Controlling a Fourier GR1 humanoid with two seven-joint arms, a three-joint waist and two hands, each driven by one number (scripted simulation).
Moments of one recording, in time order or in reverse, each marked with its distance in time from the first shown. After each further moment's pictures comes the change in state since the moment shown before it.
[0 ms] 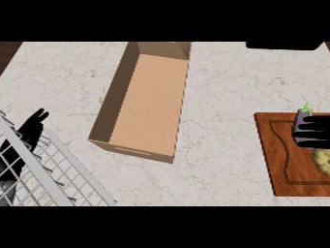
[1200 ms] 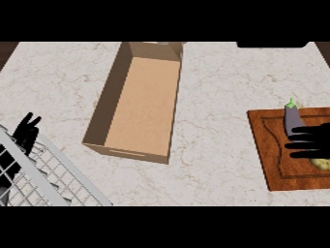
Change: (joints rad) left arm 0.049 0.001 0.037 -0.017 -0.070 -0.034 0.006; right arm 0.008 0.108 0.022 0.116 0.128 -0.092 -0.081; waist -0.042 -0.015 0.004
